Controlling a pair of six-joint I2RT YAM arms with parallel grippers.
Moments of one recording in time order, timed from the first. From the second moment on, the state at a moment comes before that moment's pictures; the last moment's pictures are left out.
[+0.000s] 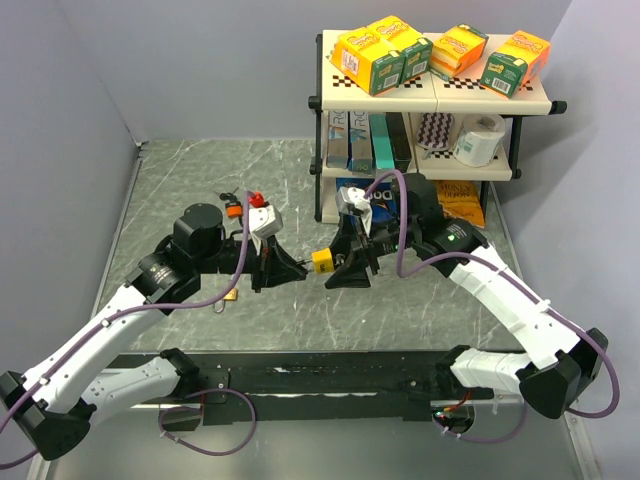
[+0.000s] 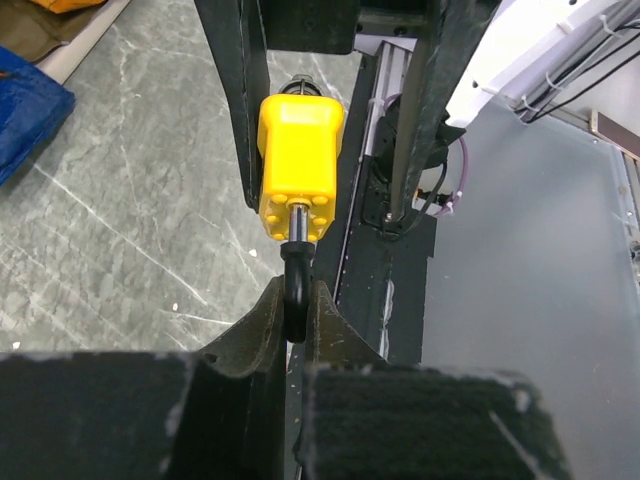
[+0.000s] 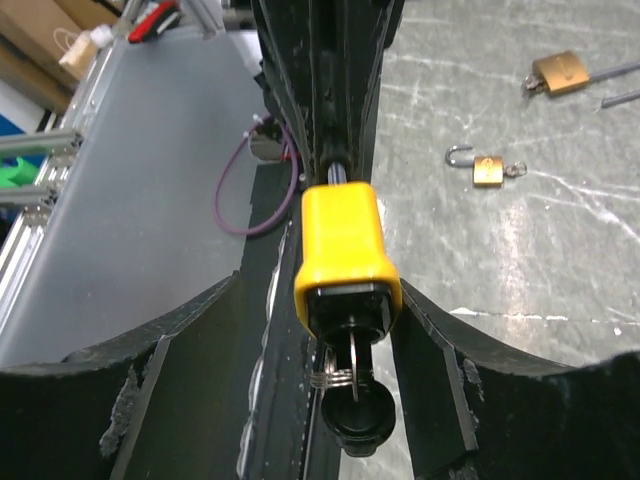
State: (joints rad) left arm -0.69 0.94 1.02 -0.37 0.72 -0.10; right arm 0.62 1.17 1.21 -0.52 -1.09 -0.17
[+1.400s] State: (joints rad) left arm -0.73 0.97 1.01 -0.28 0.76 -0.27; right arm 0.67 1.18 1.21 -0.48 -1.08 -0.05
